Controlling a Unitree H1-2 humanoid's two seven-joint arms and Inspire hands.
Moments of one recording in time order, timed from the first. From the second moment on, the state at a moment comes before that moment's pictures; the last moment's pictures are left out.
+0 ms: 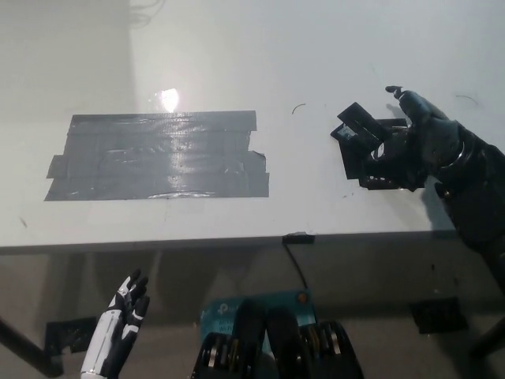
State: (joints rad) left_arm 0.06 0.15 -0.02 0.13 0.08 -0.22 -0.02; right_arm -0.93 -0.30 0.32 0.73 -0.44 0.41 0.18
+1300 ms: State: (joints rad) left_arm 0.05 0.15 -0.02 0.13 0.09 -0.22 -0.02; right_arm -0.93 -0.27 0.33 0.77 -0.44 0.40 0.19
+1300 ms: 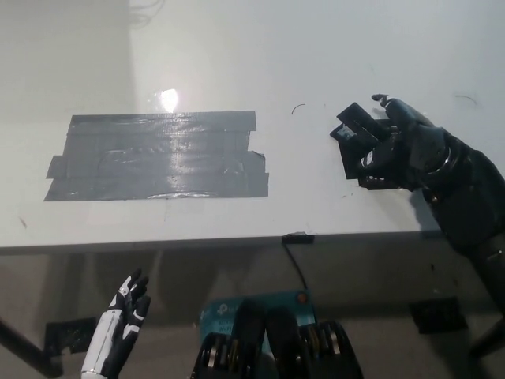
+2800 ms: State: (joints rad) left_arm 0.04 0.15 -0.02 0.14 0.10 -0.22 -0.02; right_arm -0.92 -0.21 -0.08 0.81 -0.13 0.40 0.30
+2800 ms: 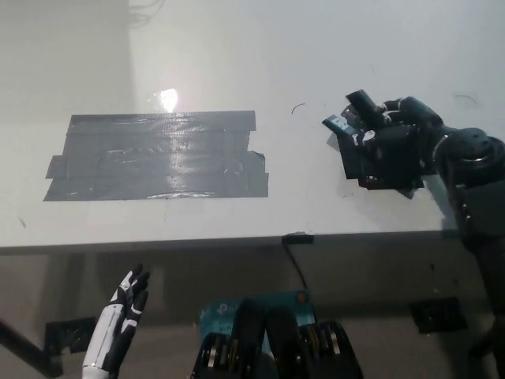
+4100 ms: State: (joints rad) left_arm 0.03 0.15 -0.02 0.15 0.10 -0.22 -0.02; right_arm -0.91 -0.21 0.15 0.55 0.50 0.47 0.37
